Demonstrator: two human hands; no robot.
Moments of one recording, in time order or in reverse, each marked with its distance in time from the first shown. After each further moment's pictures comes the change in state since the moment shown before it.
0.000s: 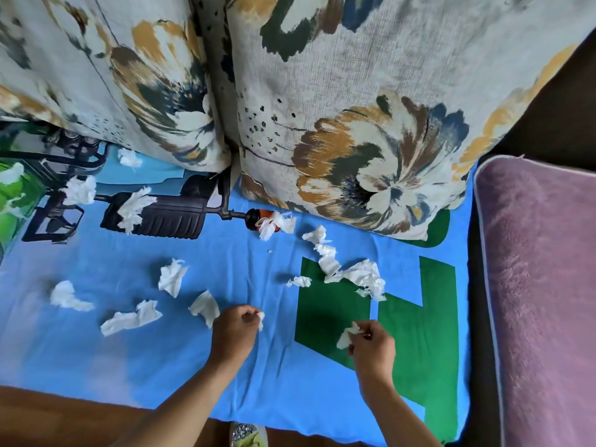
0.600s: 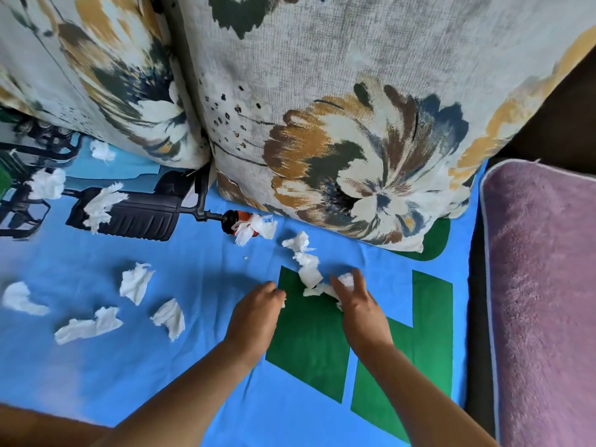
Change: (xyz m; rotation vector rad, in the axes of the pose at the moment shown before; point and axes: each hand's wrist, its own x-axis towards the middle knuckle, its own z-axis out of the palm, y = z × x) left_hand 0.026 0.053 0.065 0.844 -0.099 0.523; right_hand 0.081 -0.049 -0.016 -0.962 -0.278 -0.698
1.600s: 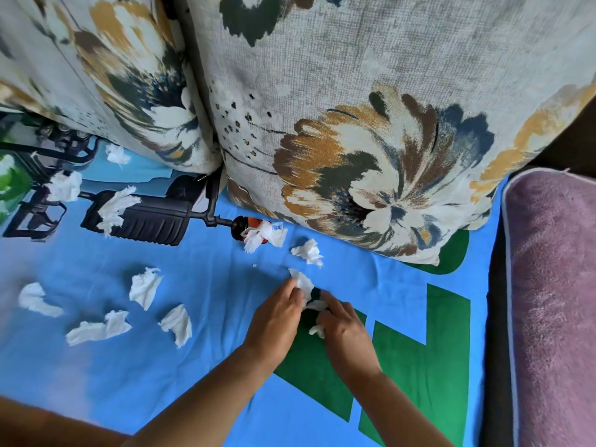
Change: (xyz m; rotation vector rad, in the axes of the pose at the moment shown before) left_hand 0.014 0.018 0.004 0.028 0.090 0.048; right_hand -0.005 -0.024 0.019 0.083 0.073 -0.249
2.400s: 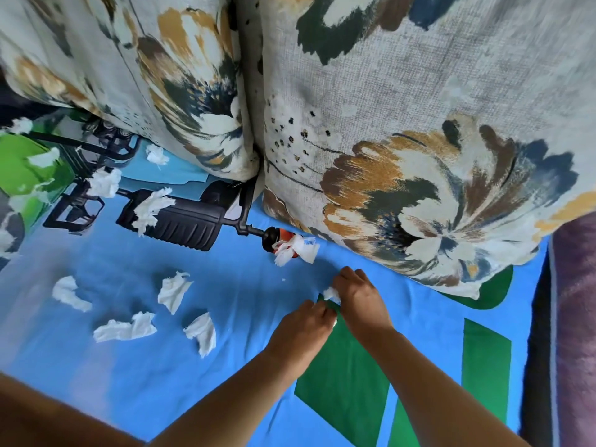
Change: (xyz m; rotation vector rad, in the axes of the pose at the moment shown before) left_hand 0.010 -0.015 -0.005 0.168 0.006 0.166; right_hand 0.095 -0.014 -0.013 -0.135 -0.078 -0.073
